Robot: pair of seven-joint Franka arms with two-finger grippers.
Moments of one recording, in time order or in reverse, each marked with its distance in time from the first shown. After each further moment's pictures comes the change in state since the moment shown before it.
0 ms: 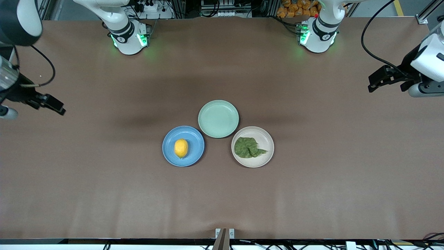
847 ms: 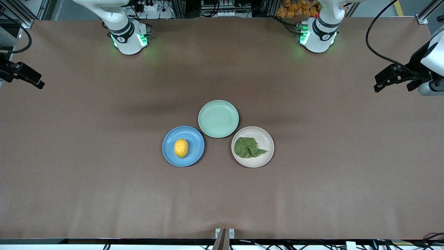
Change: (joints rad) left arm 0.007 0.000 0.001 0.018 0.000 -0.001 0.010; right arm 0.020 -0.004 0.014 0.246 -0.012 -0.302 0.002
